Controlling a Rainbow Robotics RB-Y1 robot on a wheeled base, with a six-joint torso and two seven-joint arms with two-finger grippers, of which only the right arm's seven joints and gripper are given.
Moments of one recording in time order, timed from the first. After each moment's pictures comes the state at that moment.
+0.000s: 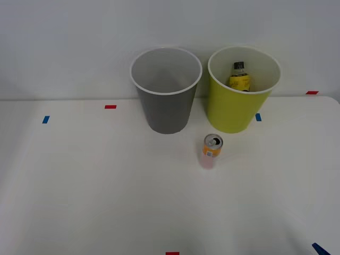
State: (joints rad) arm 1.03 -0.32 0.01 -1.82 0.41 -0.95 0.91
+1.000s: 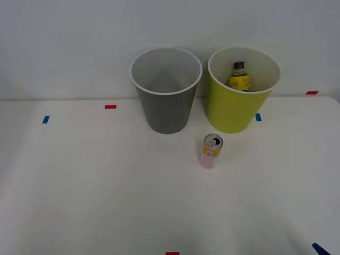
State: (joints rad) arm 1.03 -0.32 0.01 -1.82 0.41 -0.95 0.91
